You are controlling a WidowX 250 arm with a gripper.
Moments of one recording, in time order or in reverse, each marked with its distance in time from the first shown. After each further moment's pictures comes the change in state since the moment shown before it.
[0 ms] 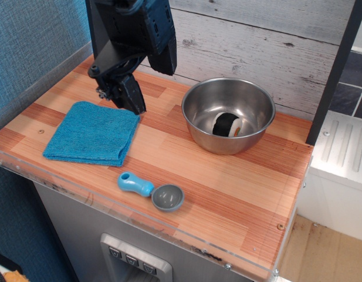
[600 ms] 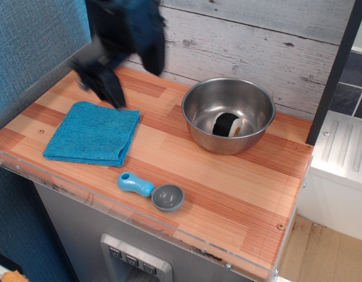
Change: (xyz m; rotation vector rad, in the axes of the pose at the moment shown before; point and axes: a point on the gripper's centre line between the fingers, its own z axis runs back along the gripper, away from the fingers) arm -0.024 0.002 0.001 -0.040 0.006 -0.171
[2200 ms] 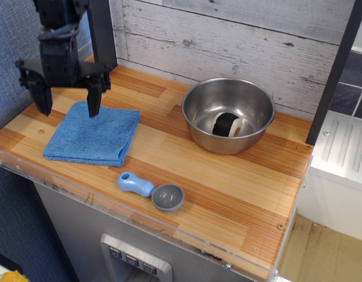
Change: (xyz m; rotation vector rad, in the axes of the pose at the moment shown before) arm -0.105 -0.037 -0.077 -0.350 0.011 -0.780
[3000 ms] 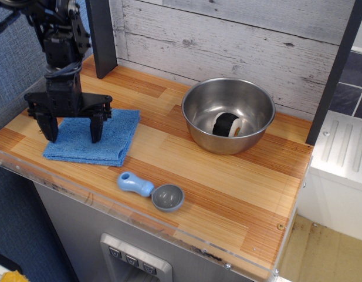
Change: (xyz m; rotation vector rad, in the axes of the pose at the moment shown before) arm -0.001 0.001 -0.048 0.025 -0.038 -0.005
